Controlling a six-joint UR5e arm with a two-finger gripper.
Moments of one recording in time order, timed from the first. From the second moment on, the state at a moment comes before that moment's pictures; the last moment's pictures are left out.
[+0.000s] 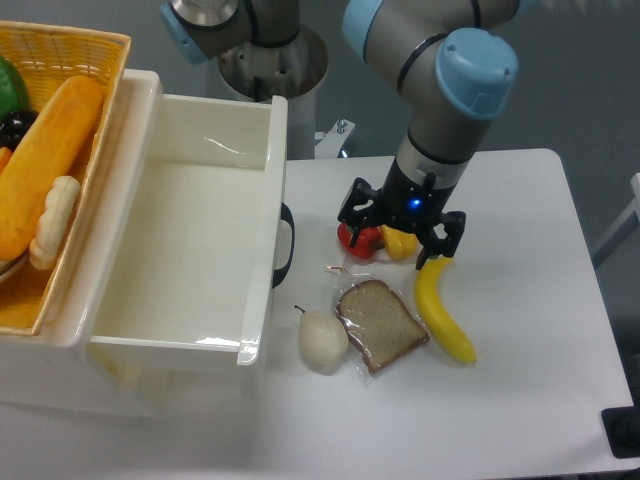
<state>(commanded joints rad) 2.65 -1.82 -1.48 -1.37 1.34 0.90</state>
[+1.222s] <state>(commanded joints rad) 2.58 -1.93 -1.54 -1.27 1.38 0.28</state>
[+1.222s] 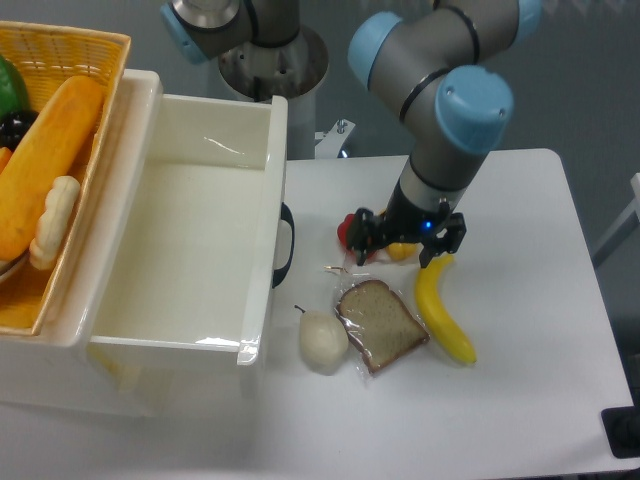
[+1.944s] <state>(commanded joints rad) 2.51 -2.01 -1.53 -1.27 1.38 0.13</state>
